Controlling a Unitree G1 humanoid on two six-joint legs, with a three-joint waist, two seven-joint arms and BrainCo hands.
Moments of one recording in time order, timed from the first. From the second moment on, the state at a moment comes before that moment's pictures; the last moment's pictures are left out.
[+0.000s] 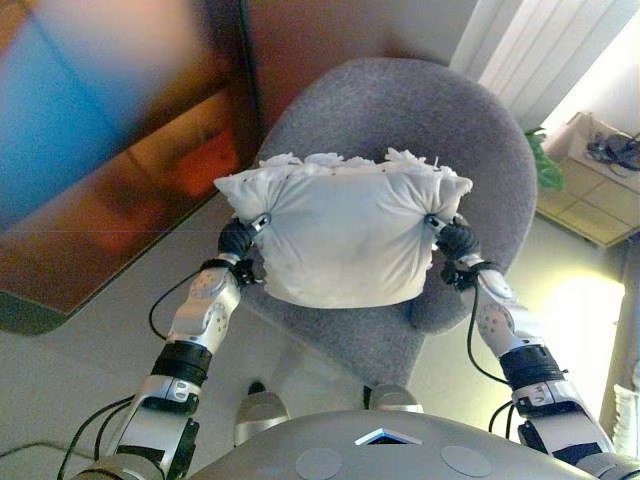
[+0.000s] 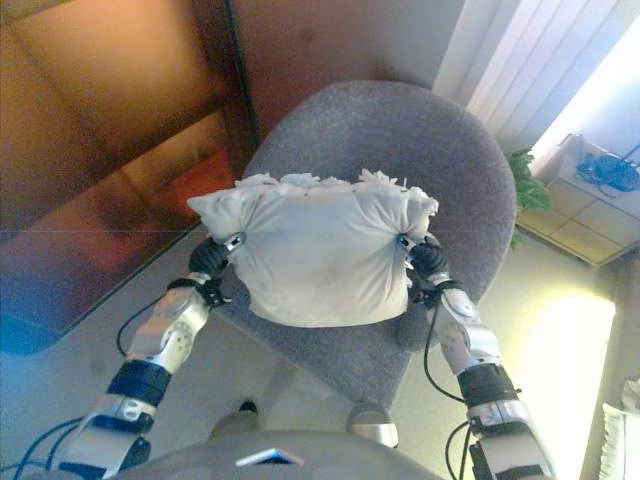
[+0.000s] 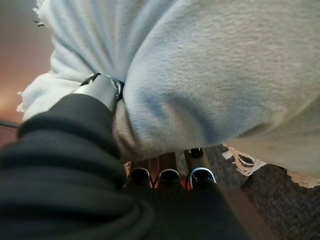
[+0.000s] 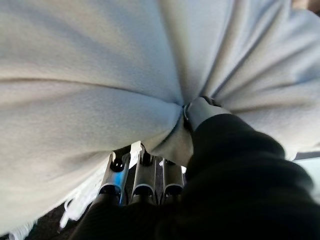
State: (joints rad) left arm -0.19 0.33 -0.18 0.35 -0.56 0.06 0.09; right arm -0.15 -0.39 0.13 0.29 0.70 0.09 -0.03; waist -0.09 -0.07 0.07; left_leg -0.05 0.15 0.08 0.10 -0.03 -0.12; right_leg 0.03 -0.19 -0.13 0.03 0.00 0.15
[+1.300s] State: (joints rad) left arm -0.89 0.35 -0.34 0.82 -0.70 -0.01 0.29; right arm -0.96 -0.49 0.33 0.88 0.87 0.06 -0.18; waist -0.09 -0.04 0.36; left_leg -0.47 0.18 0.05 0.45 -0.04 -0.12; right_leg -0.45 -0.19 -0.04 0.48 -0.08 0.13
